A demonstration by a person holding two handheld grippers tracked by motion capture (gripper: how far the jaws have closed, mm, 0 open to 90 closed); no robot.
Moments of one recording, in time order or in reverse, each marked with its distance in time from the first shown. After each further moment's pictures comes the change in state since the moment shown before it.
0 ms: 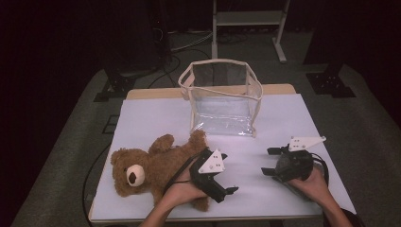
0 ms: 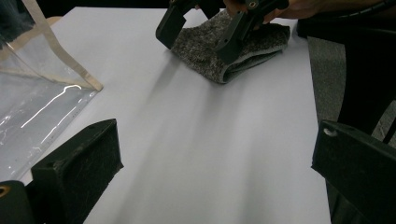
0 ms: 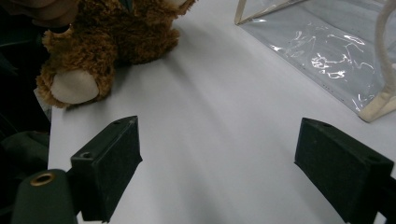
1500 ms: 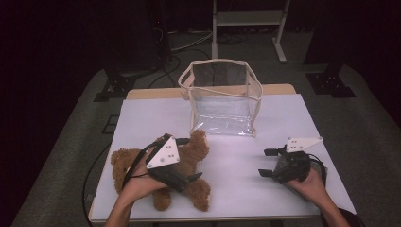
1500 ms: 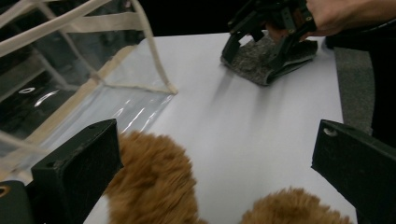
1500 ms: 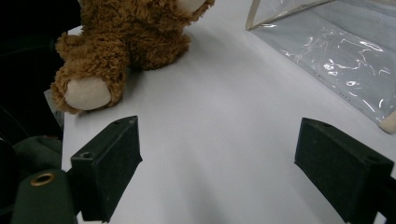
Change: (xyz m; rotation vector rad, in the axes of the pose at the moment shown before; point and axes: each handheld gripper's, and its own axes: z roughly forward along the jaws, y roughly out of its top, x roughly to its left) left arm 0.024 -0.012 -0.111 -0.079 0.170 0.052; right arm 0.008 0.005 0.005 -0.009 0.025 -0.002
